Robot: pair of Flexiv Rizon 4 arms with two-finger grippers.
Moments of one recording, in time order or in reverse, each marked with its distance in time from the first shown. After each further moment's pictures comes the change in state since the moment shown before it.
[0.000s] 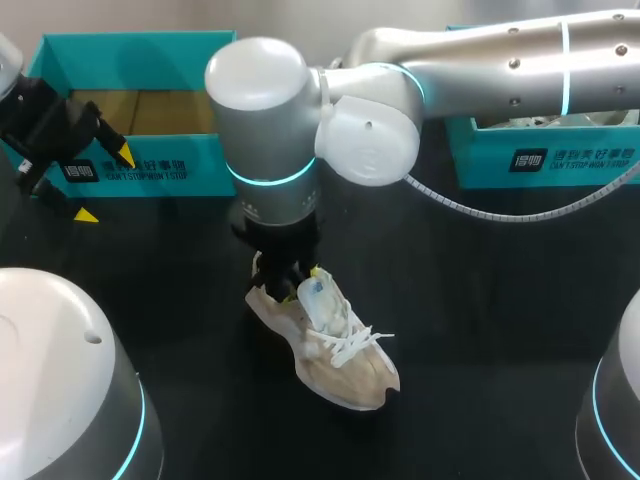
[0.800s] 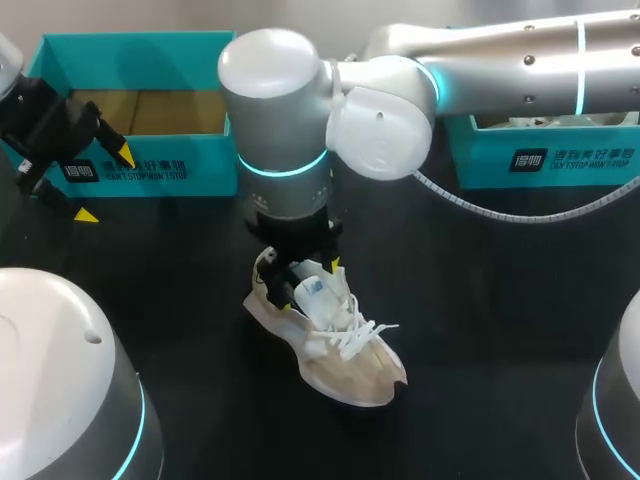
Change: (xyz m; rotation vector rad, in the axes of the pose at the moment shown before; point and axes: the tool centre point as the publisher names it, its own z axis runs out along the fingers) left arm 0.000 0.000 0.000 0.000 0.000 0.000; right arm -0.006 -0.019 -0.004 0.036 0.020 0.084
